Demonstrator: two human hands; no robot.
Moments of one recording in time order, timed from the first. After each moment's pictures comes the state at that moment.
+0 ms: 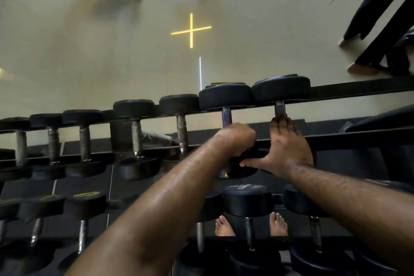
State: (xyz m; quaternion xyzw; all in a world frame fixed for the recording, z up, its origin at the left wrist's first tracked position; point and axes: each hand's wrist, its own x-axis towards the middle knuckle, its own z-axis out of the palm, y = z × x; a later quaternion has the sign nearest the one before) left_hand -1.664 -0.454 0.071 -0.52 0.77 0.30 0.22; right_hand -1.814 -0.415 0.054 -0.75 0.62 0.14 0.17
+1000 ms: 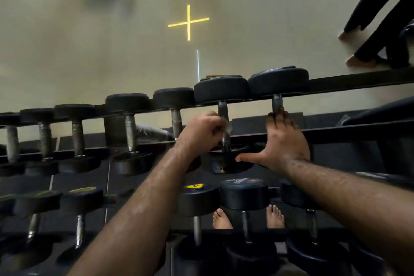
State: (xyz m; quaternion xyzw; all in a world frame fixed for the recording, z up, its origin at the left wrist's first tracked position) left_hand -1.577 -0.414 0.043 -0.61 0.74 0.22 -0.14; right_hand -1.814 -0.416 0.057 -0.75 0.61 0.16 0.17
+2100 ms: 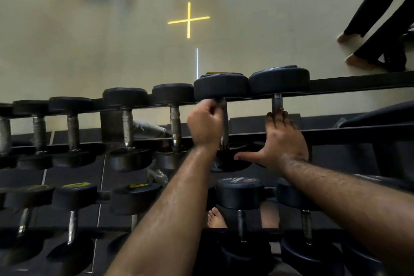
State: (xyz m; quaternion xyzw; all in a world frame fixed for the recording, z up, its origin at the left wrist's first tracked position) left_hand -1.626 -0.425 0.024 -0.79 0.48 0.11 -0.37; right_hand -1.810 -0.415 0.059 -0.75 0.62 0.15 0.17
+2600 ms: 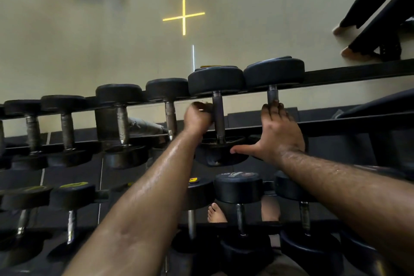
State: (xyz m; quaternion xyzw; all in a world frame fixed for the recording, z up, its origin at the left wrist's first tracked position) left_hand -1.584 -0.443 -0.038 -0.80 0.27 0.46 -0.28; right_hand -1.813 -0.414 0.057 -0.75 0.62 0.15 0.17
